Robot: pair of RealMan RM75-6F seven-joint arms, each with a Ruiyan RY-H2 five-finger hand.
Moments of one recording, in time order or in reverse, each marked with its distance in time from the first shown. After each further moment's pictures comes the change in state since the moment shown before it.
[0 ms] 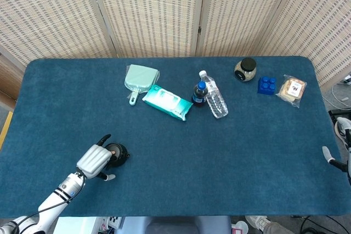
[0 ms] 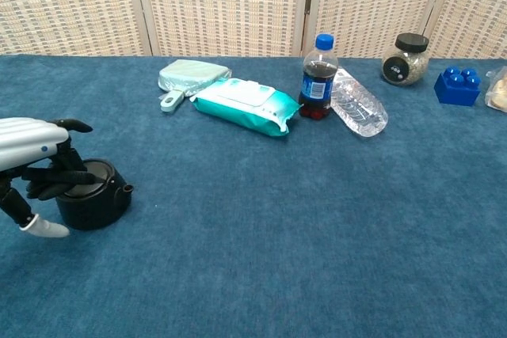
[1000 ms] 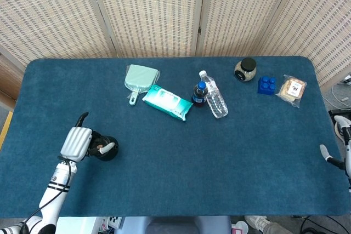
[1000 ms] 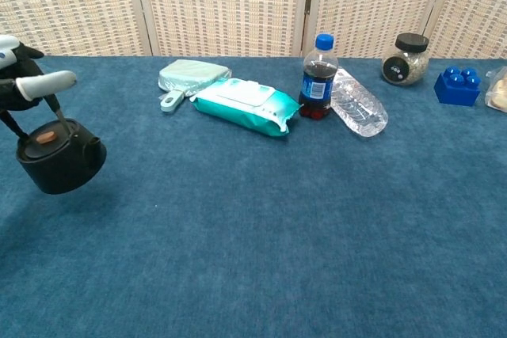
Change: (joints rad) left arm 0.075 -0.065 -0.156 -0.019 -0.170 0.248 -0.002; right arm 0.016 -0.011 0.002 0.022 0.004 -0.030 0.014
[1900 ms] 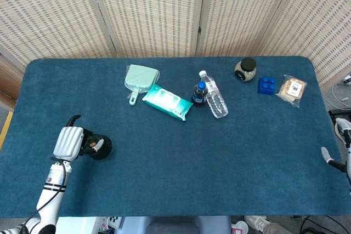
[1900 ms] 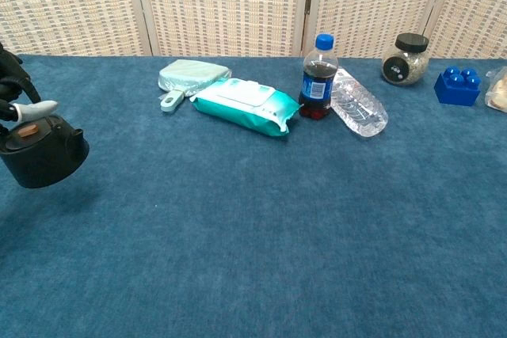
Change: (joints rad) left arm 0.028 -0.016 -0.011 0.025 -0.011 0.045 0.010; right arm -0.014 0.001 -0.007 -0.007 0.001 0.010 -0.001
